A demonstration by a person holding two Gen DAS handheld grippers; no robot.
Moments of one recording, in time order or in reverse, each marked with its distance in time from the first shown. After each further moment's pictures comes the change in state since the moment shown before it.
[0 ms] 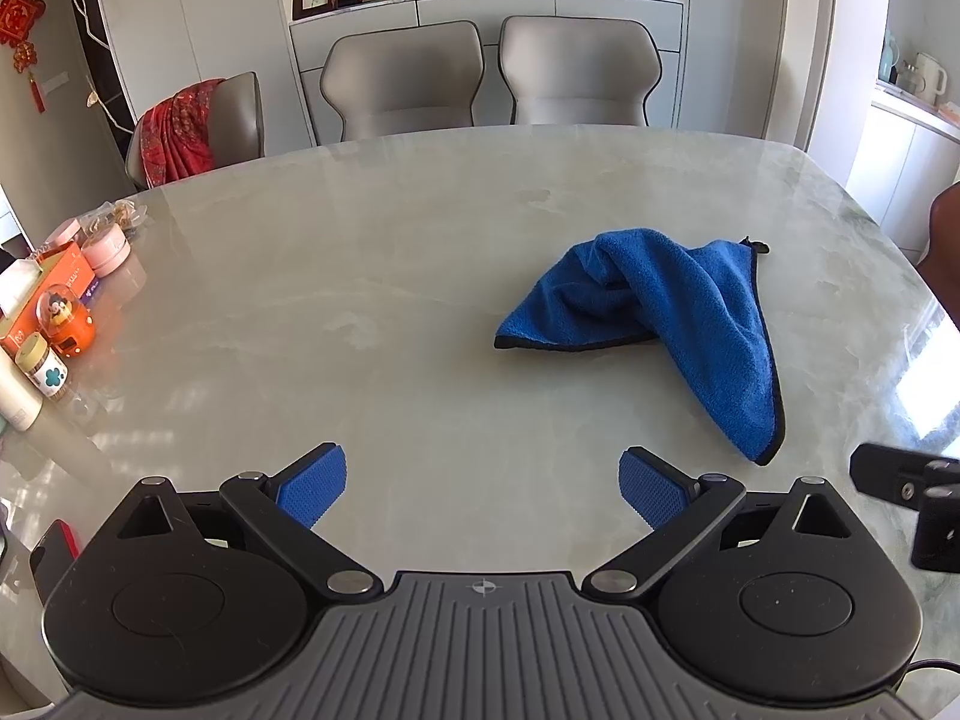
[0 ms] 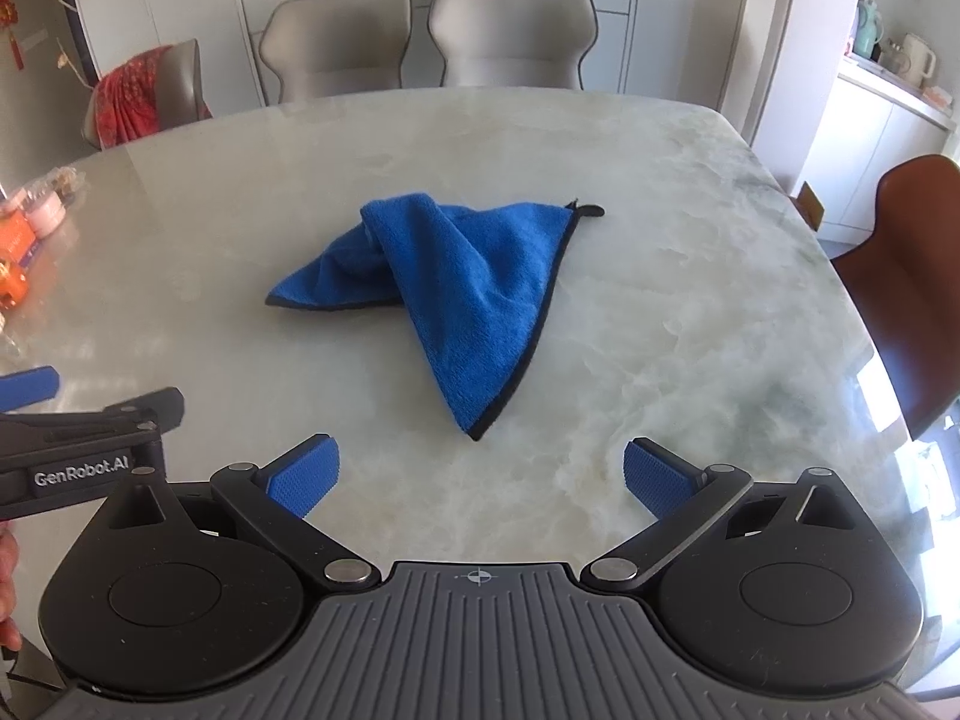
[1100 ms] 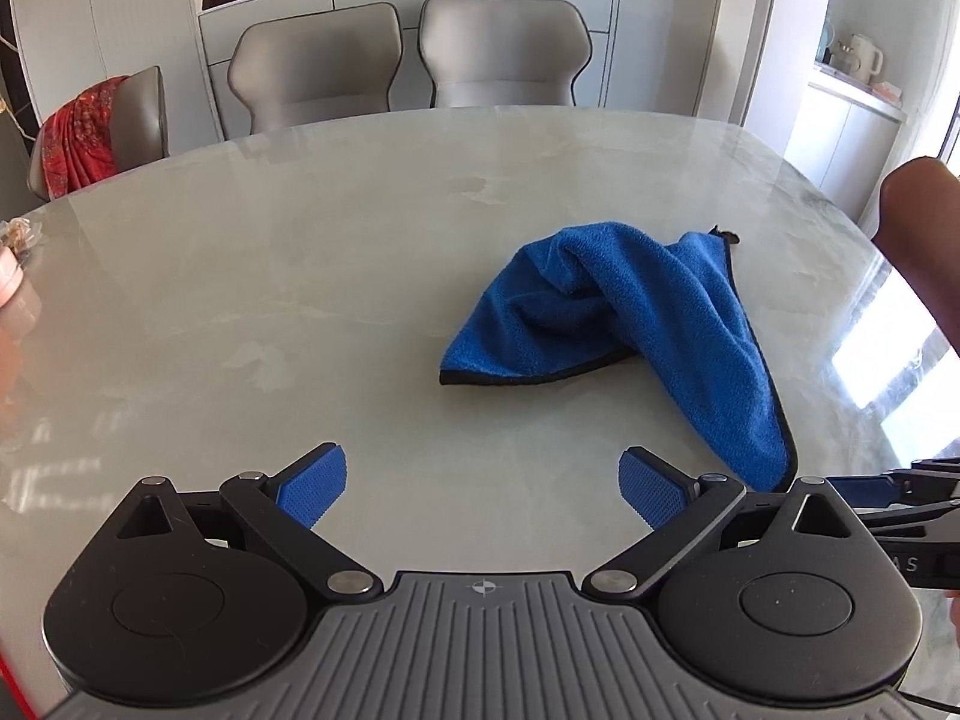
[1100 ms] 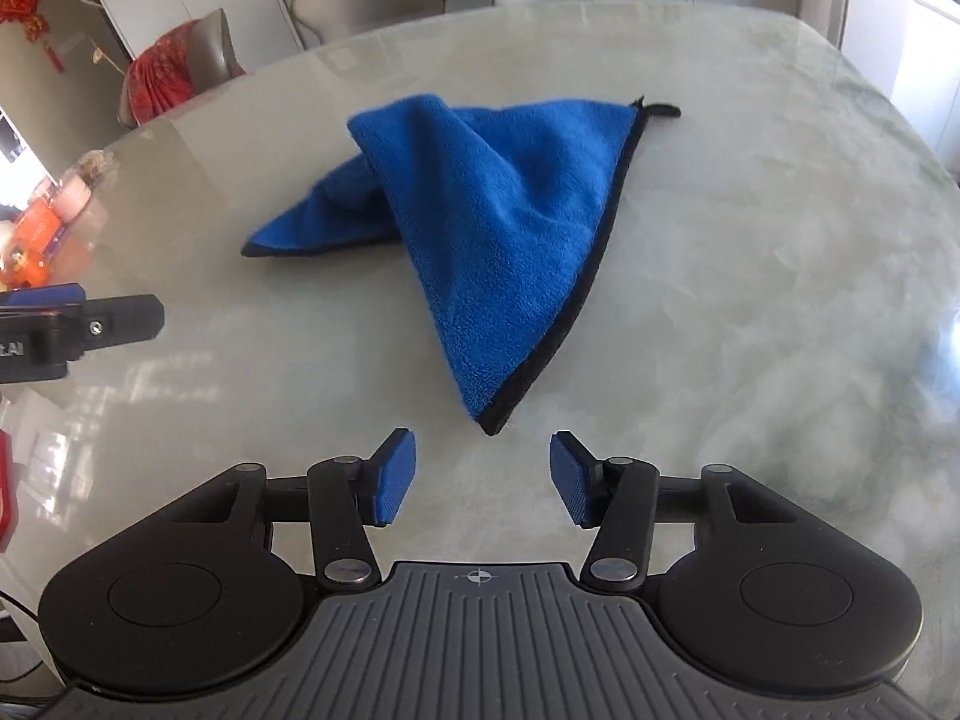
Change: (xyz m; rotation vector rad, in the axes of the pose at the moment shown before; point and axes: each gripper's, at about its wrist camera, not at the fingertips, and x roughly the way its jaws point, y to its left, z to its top) left arm 0.088 0.004 0.023 0.067 0.009 -0.194; right arm 0.126 -0.031 -0.014 0.031 0.140 0.173
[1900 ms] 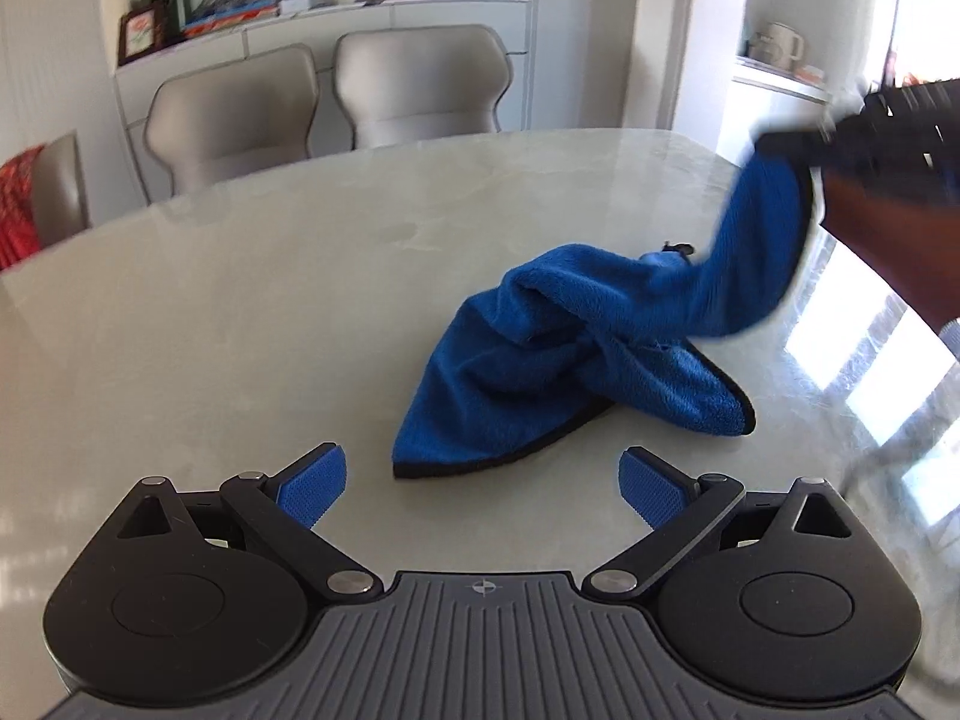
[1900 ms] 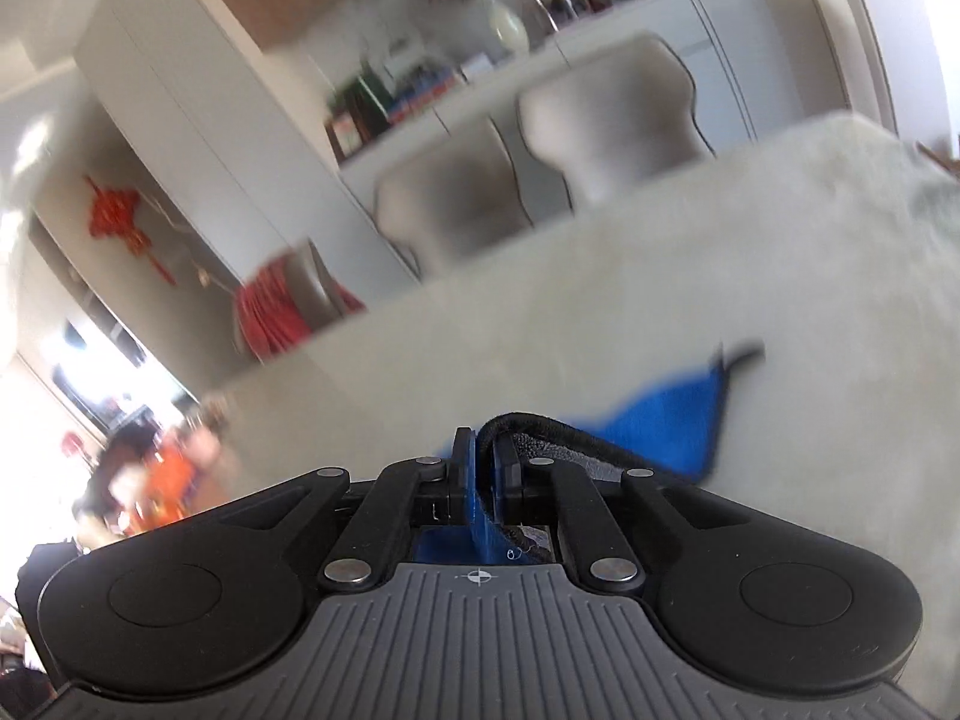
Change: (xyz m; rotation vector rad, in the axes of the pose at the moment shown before) left arm 0.043 -0.009 0.026 0.182 -0.089 -0.102; right arm -0.037 -0.058 0.140 0.157 -0.396 0.338
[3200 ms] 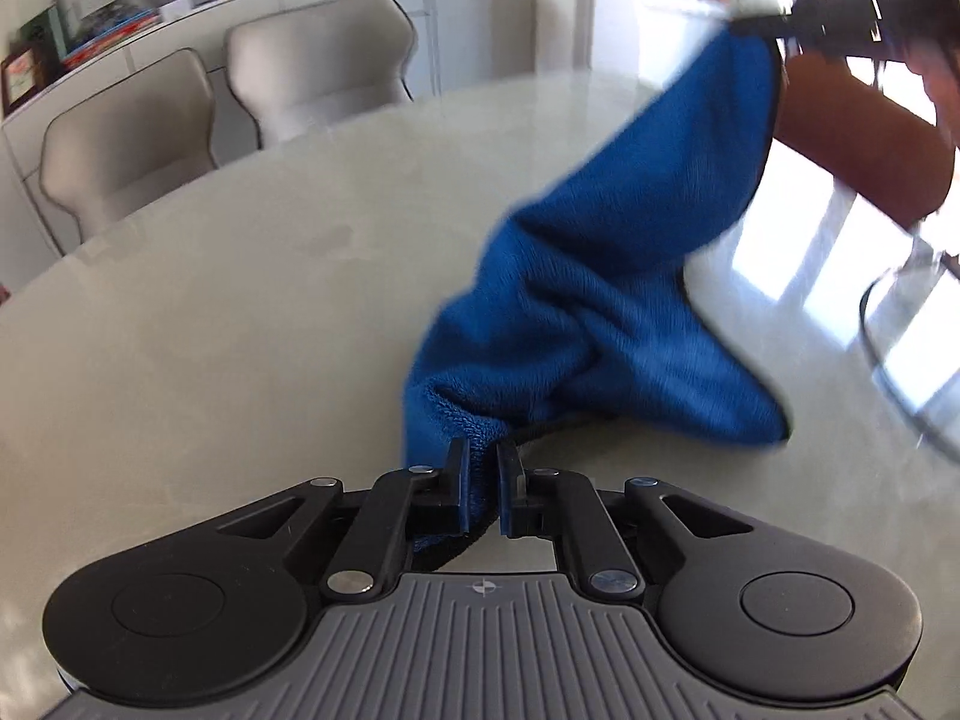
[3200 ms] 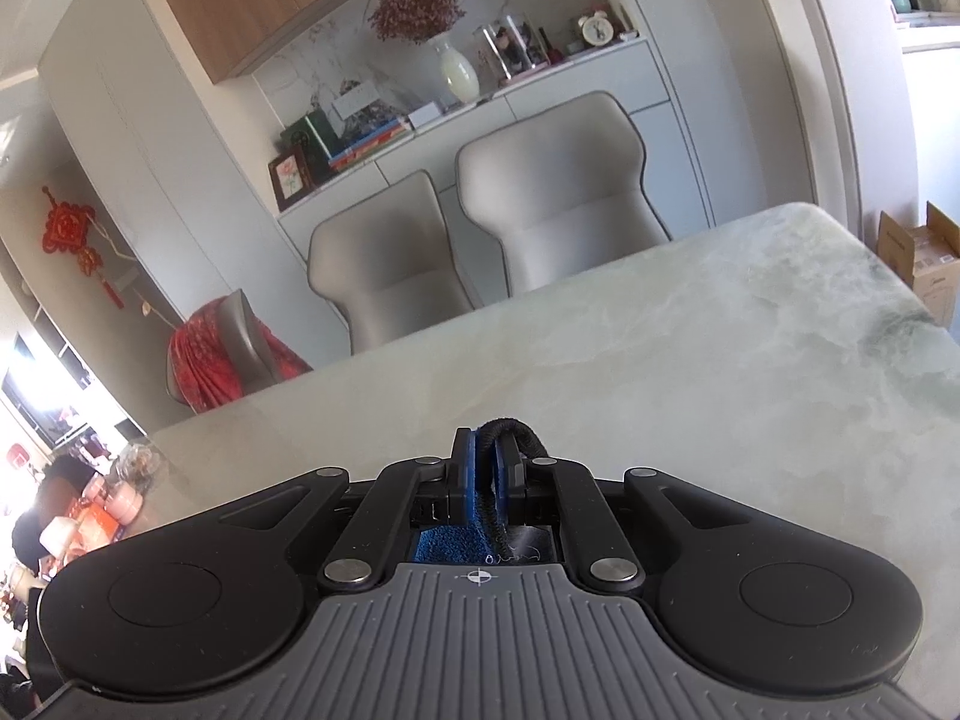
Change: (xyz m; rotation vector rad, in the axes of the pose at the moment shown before) left arm 0.044 0.038 0.035 0.068 0.064 -0.140; right arm 0.010 -0.053 0.056 -0.025 -0.053 -0.123
